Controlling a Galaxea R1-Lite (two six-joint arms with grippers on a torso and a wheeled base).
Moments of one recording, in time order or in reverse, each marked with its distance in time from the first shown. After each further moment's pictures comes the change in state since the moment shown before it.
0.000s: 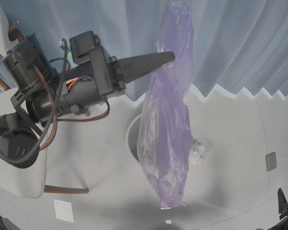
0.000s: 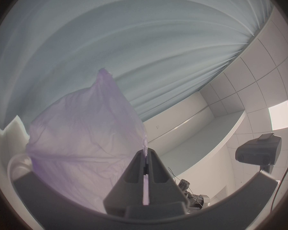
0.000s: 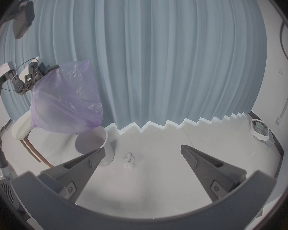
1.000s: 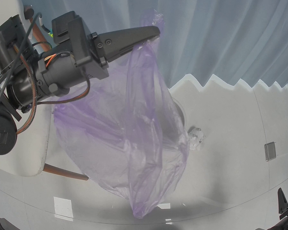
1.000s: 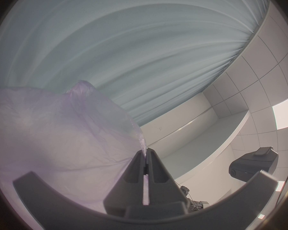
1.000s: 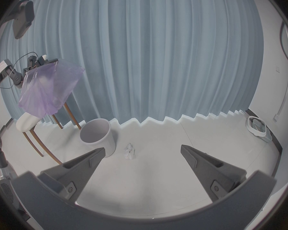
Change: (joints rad) left arm 0.023 -0.094 -0.080 0.183 0.045 0.010; right arm 0.000 0.000 0.000 0.000 -0.001 0.000
